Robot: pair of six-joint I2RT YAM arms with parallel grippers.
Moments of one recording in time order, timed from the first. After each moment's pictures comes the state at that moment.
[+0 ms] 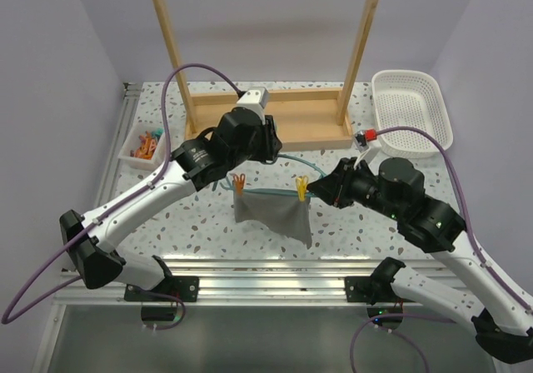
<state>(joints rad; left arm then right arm) -0.86 1.40 1.45 -0.54 -0.25 -0.58 0.76 0.76 1.05 -0.60 -0.08 0.67</state>
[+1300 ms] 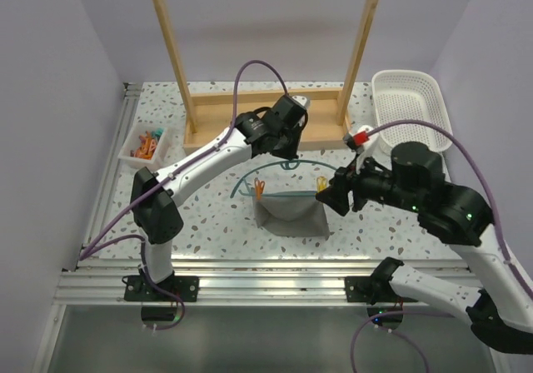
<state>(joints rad) -0.84 1.89 1.85 -0.83 -0.13 -0.48 0.76 0.87 1.40 -0.96 -0.17 0.17</state>
